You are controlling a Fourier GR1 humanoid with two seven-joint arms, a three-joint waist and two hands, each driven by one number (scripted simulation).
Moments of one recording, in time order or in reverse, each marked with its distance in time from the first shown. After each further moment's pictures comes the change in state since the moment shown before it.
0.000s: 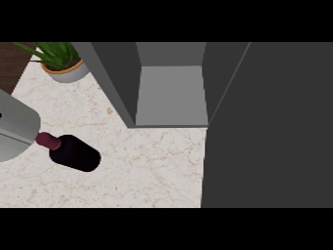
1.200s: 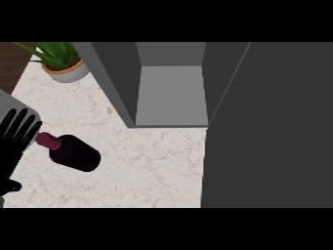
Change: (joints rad) left arm -0.098 -0.077 -0.035 0.478 -0.378 -0.219 -0.407; right arm -0.016 0.018 -0.010 -0.004 0.011 0.006 0.021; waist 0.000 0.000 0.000
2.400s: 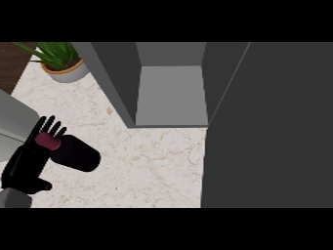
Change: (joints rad) left arm -0.092 -0.008 -0.067 0.350 -0.222 -0.092 -0.329; right arm -0.003 0.020 0.012 -0.007 0.006 0.006 0.027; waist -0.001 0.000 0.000
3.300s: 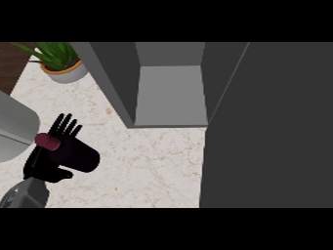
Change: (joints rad) left arm -0.114 -0.016 -0.036 0.223 -0.072 0.045 -0.109; right arm -0.069 0.006 0.019 -0.002 0.008 -0.032 0.058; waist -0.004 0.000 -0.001
